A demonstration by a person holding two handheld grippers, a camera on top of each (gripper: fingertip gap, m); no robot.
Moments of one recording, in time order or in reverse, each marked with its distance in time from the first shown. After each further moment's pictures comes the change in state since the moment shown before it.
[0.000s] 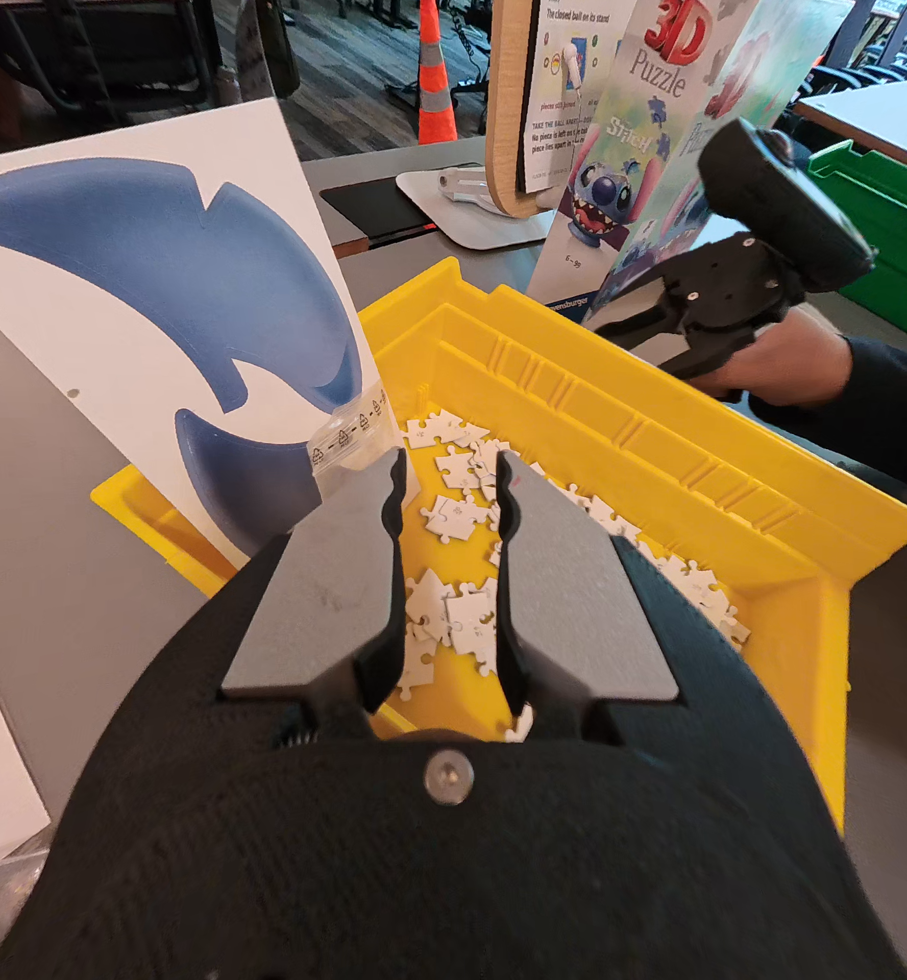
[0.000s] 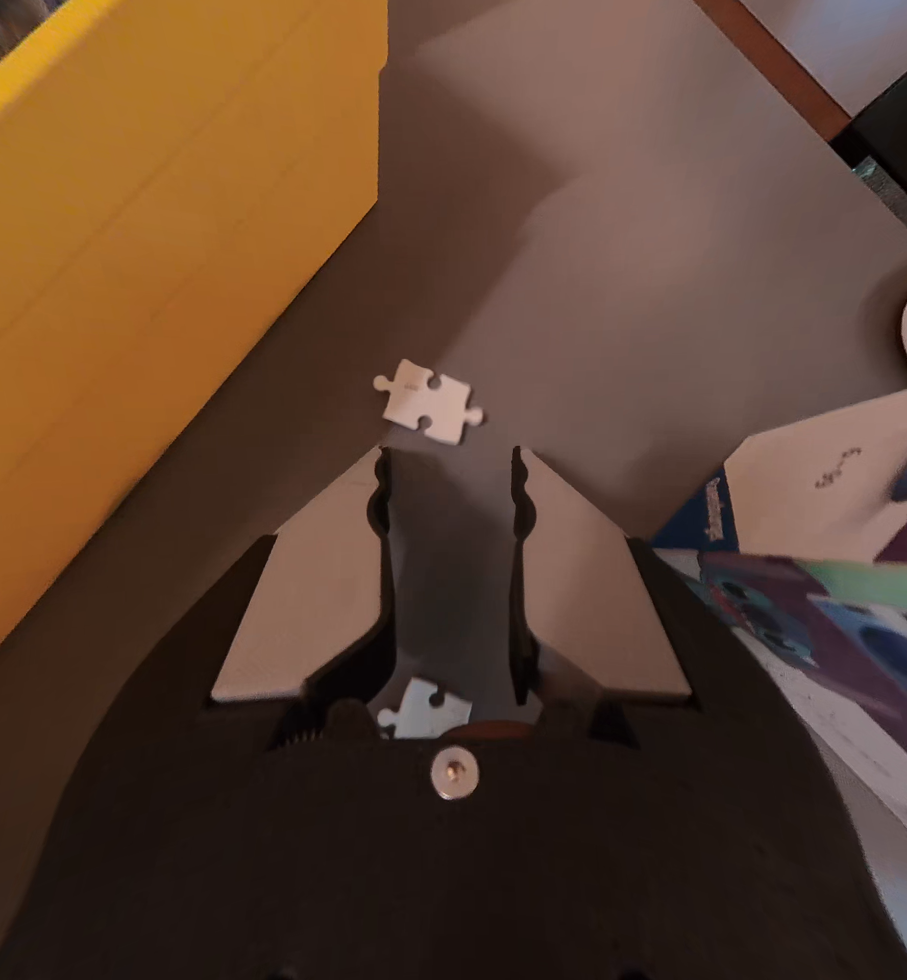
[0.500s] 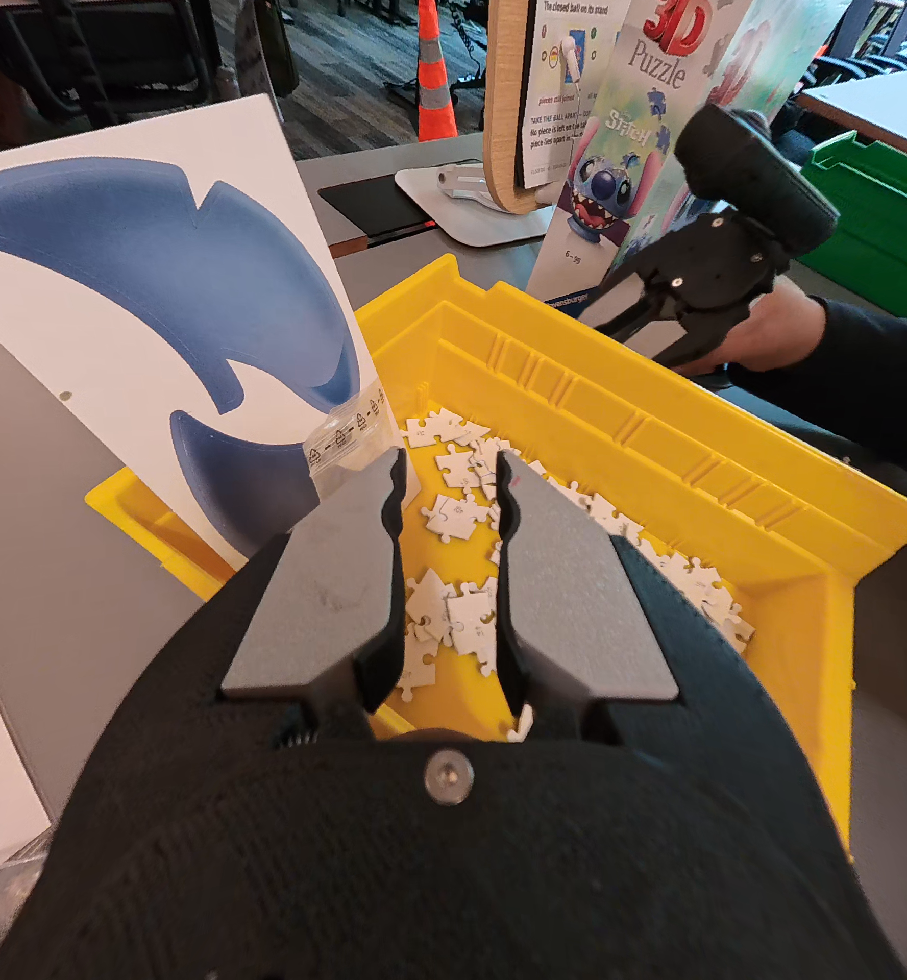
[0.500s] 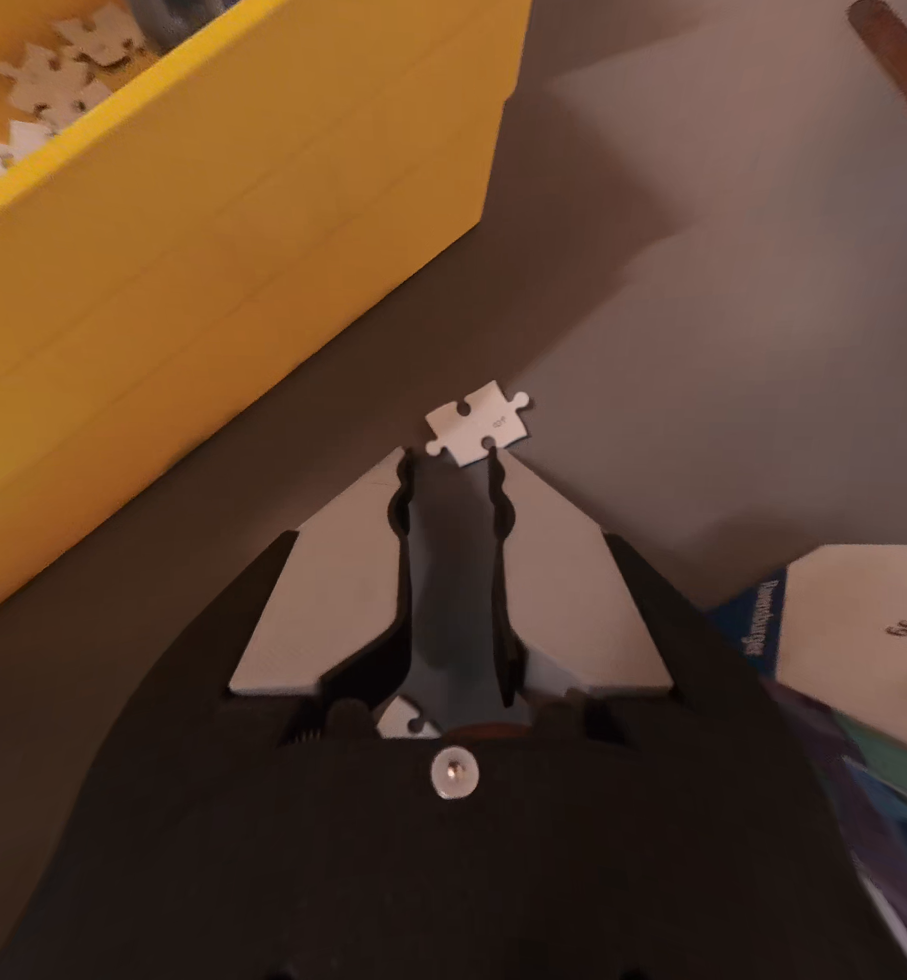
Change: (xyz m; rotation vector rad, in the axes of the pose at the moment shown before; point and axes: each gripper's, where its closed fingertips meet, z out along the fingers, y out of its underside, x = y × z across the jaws) left arm 0.001 0.001 0.002 -0.004 0.000 0.010; right arm -0.018 -0.005 0.004 0.011 -0.240 -0.128
